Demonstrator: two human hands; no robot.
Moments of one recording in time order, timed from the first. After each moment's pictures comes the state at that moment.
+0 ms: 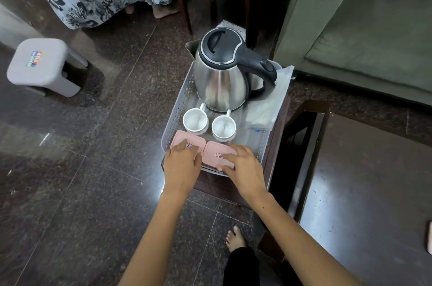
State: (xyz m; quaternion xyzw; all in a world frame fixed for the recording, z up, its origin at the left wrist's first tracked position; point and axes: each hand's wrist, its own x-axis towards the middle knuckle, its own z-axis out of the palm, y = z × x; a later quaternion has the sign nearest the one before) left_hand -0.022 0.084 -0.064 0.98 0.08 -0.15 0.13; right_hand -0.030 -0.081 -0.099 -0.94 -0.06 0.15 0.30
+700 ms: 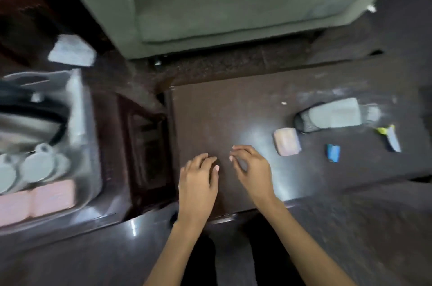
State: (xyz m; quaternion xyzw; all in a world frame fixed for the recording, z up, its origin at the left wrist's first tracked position) left_hand -0.133 -0.252 -0.051 0.93 -0.20 -0.17 0.27; right_hand -0.189 -0.387 -0.083 -0.90 0.28 -0.04 0.34
